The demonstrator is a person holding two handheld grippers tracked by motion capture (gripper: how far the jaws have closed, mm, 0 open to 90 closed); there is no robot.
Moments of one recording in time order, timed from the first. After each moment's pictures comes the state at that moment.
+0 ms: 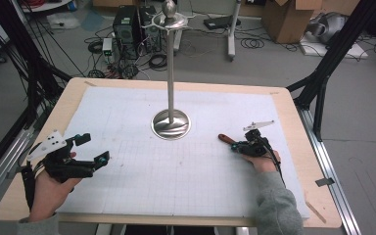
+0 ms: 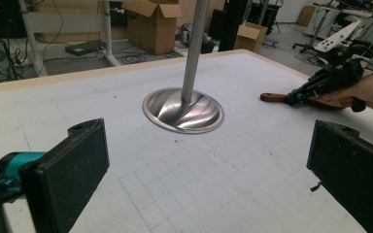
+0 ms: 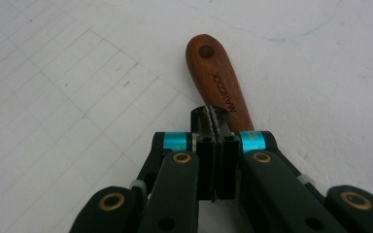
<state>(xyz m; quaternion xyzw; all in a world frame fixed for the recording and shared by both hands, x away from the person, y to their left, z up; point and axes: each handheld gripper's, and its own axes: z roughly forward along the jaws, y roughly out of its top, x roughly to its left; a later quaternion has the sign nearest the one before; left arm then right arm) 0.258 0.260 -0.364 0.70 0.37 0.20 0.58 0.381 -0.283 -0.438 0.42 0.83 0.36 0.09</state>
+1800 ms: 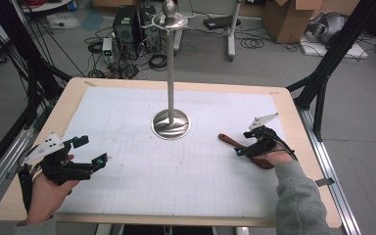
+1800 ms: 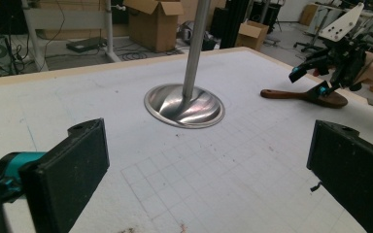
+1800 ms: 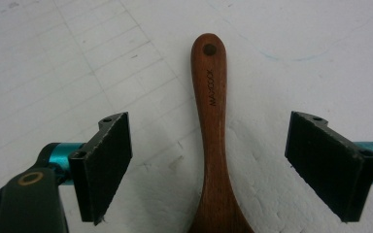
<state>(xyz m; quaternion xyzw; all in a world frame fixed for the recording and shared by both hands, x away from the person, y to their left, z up) 0.253 0.265 -0.367 0.69 0.37 0.20 0.58 0.396 -0.308 -0.418 0.28 0.89 0.34 0.09</state>
